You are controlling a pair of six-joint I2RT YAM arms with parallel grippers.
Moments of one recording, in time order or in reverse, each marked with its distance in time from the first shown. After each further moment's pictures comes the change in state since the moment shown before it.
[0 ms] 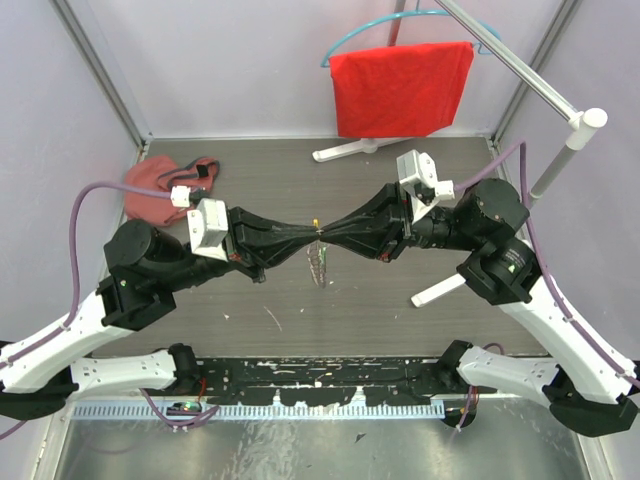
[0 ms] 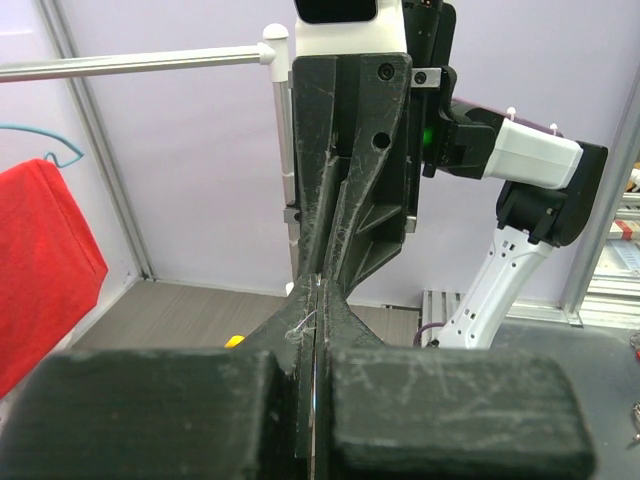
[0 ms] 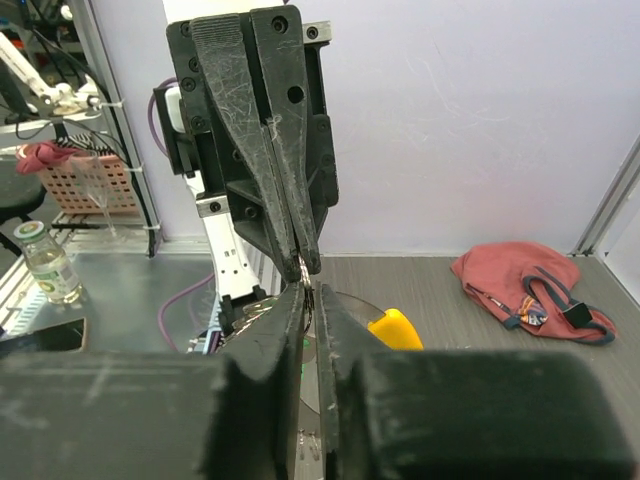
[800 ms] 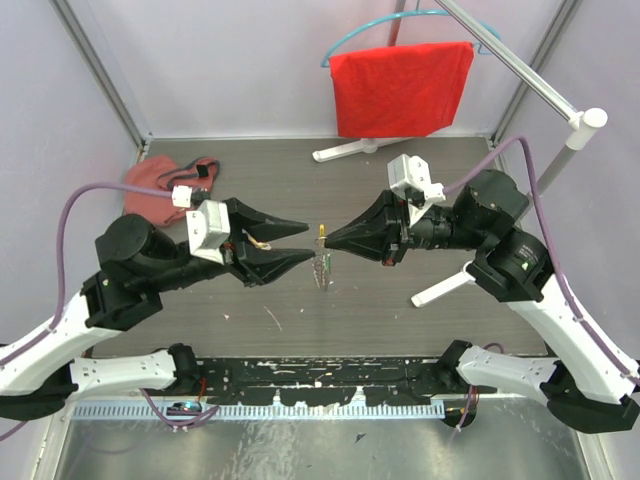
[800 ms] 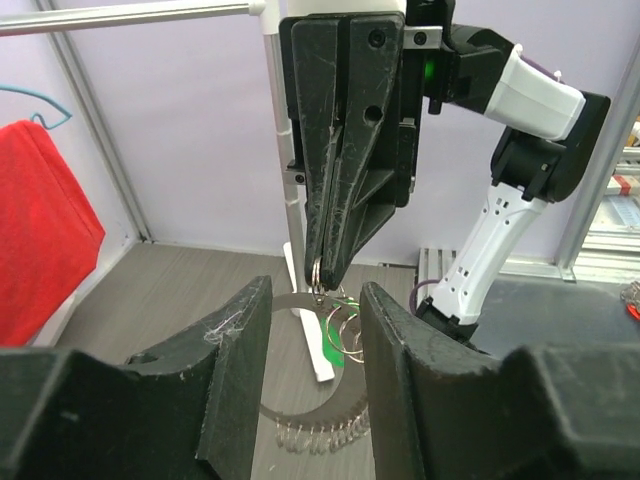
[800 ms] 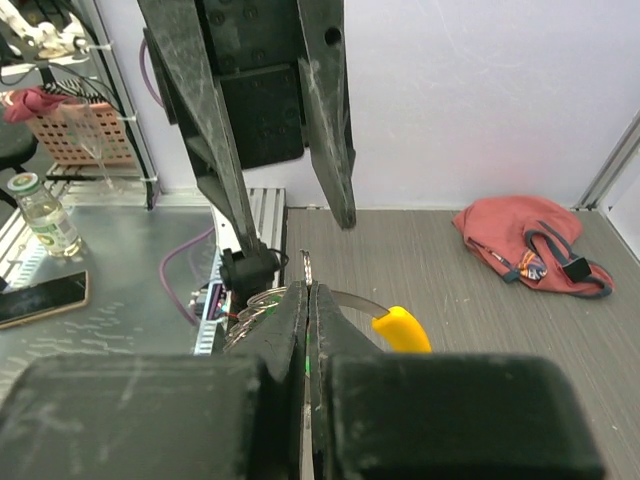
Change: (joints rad) left arm 0.000 -0.007 0.050 -0.155 0.005 0.026; right arm 0.000 0.023 0.090 -0.212 -0.020 -0.096
